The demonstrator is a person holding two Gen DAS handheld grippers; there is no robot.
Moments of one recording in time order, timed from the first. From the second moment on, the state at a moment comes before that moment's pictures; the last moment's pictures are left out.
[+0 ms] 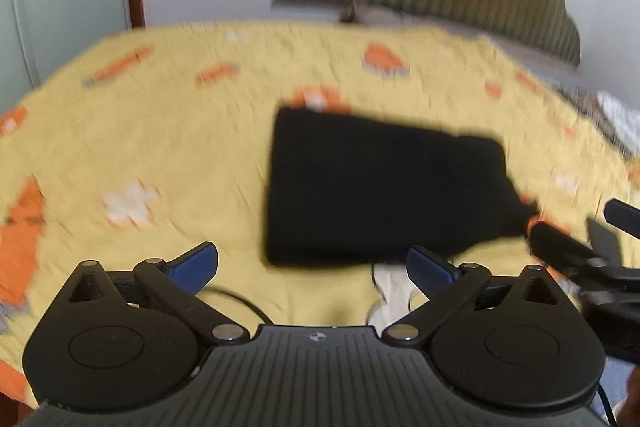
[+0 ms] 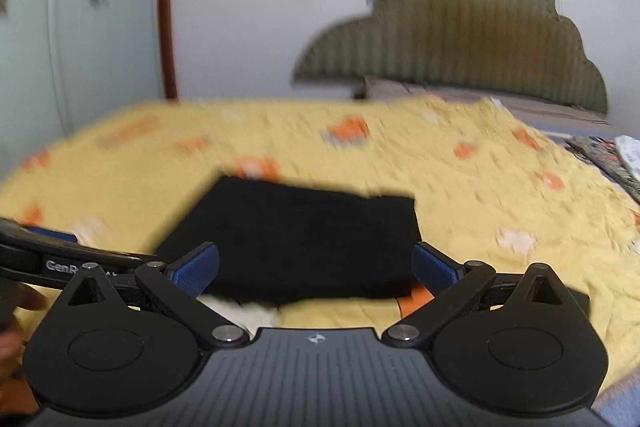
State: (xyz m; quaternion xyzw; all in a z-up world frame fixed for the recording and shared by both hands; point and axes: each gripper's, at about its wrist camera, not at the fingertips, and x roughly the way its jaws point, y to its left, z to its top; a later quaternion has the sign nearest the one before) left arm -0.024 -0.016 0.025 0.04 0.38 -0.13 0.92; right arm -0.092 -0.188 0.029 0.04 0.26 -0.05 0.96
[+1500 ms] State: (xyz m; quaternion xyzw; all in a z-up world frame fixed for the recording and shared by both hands) left arm -0.003 0.006 -0.033 0.03 0.39 -0.06 0.92; right arm -0.069 -0.176 -0.033 0.06 0.31 -0.09 0.94
